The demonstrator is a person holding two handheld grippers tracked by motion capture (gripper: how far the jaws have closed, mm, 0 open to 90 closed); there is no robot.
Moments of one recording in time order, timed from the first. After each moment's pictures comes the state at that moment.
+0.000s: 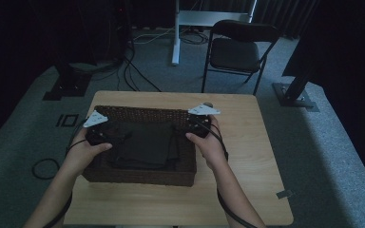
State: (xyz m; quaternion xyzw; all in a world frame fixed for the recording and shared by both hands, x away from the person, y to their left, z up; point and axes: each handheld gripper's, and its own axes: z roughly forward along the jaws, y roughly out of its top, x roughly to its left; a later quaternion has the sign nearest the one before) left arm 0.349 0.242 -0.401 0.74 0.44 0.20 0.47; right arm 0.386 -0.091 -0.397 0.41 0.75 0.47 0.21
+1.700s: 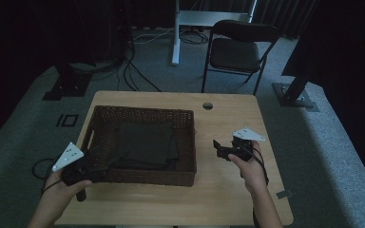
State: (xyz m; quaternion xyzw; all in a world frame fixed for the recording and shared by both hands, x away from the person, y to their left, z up) left arm 0.246 0.268 -0.411 0.71 0.42 0.21 0.53; right arm 0.342 -0.212 -0.447 0.46 0.73 0.43 0.26
